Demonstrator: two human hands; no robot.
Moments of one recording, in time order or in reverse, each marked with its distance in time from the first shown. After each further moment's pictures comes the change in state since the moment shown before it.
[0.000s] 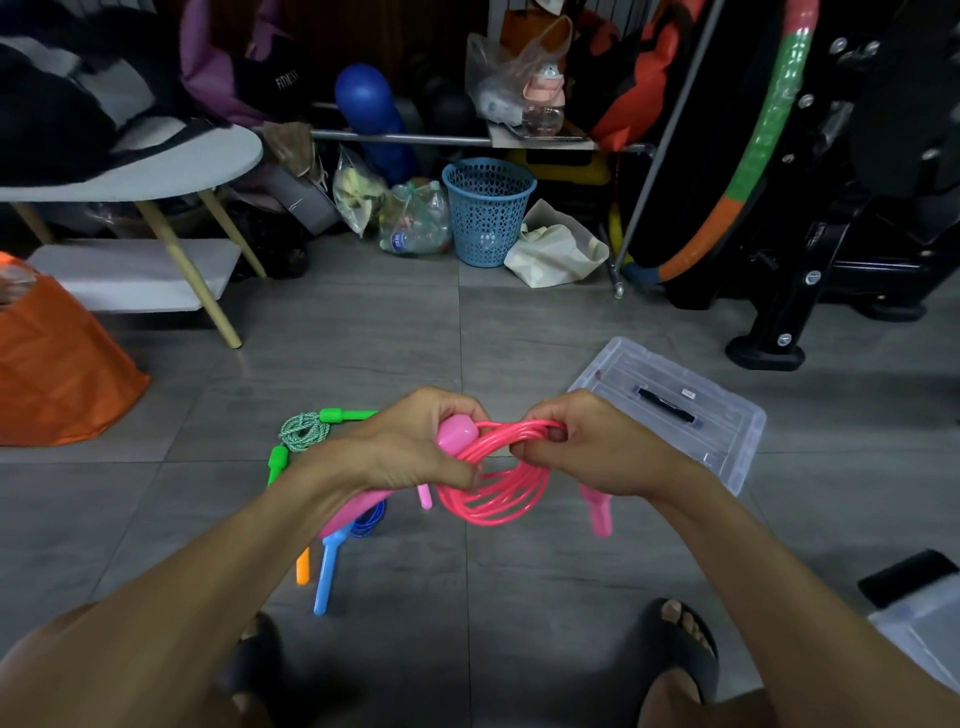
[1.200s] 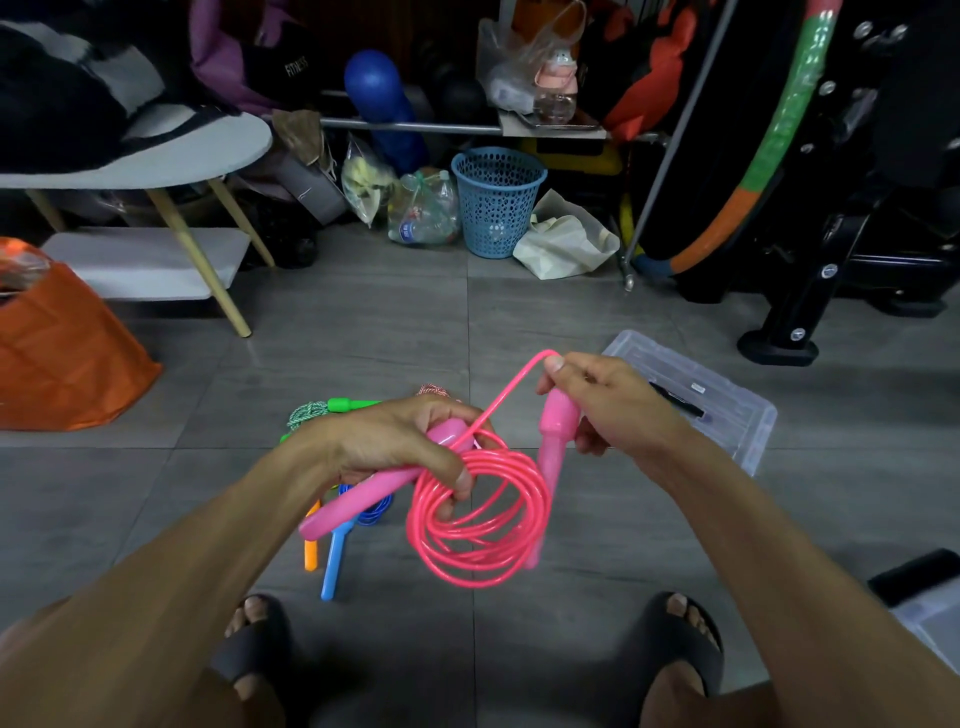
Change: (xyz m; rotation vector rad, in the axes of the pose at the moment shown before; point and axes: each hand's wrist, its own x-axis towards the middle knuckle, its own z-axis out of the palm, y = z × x) left_hand -0.015 0.001 -0.012 -0.481 -0.360 -0.110; right_hand 0.006 -0.003 -0.005 0.285 0.239 0.252
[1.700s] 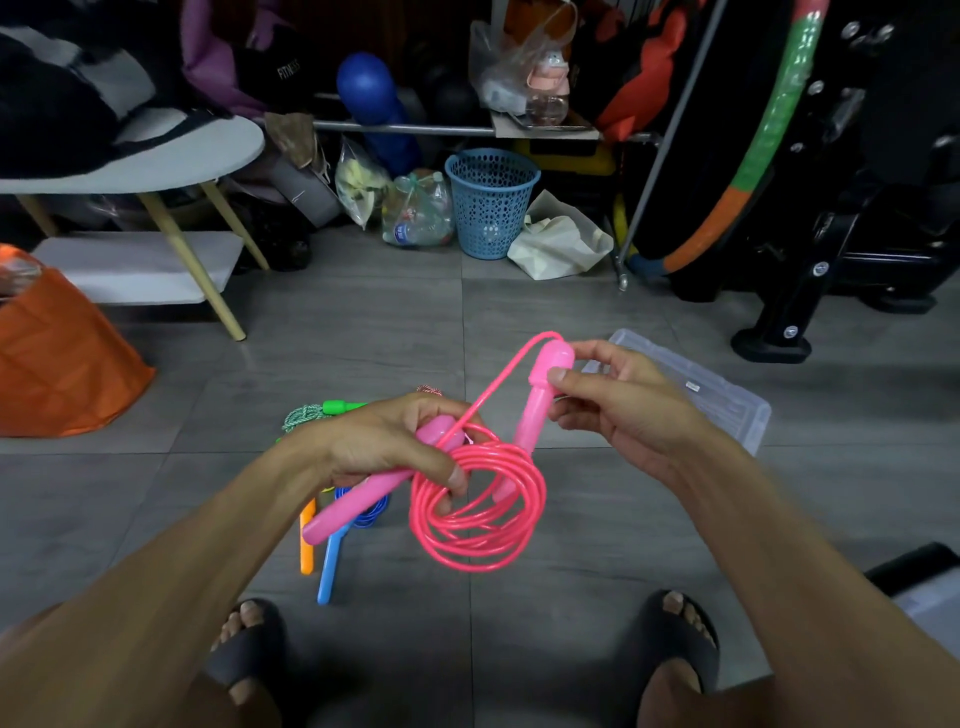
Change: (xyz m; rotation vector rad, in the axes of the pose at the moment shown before) left_hand 0.000 0.001 0.004 0.037 0.064 0.057; right_hand -0.004 -0.001 -0.011 0.551 -0.010 0.062
